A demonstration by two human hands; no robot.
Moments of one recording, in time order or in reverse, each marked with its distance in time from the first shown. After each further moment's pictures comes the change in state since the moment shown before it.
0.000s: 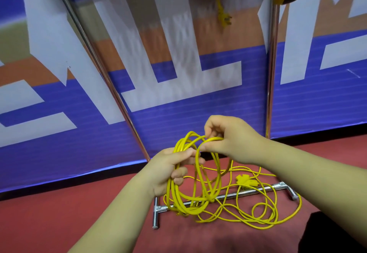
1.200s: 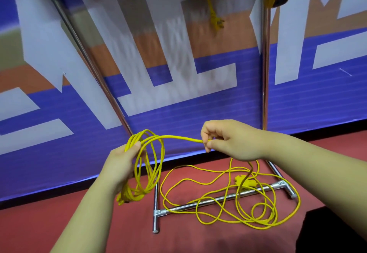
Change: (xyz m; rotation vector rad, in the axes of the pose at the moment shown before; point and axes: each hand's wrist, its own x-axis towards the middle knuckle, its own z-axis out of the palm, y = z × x) left_hand -0.011 0.021 -0.084 0.459 0.684 0.249; right_hand -0.001 -0.008 -0.023 -0.164 -0.282 0.050
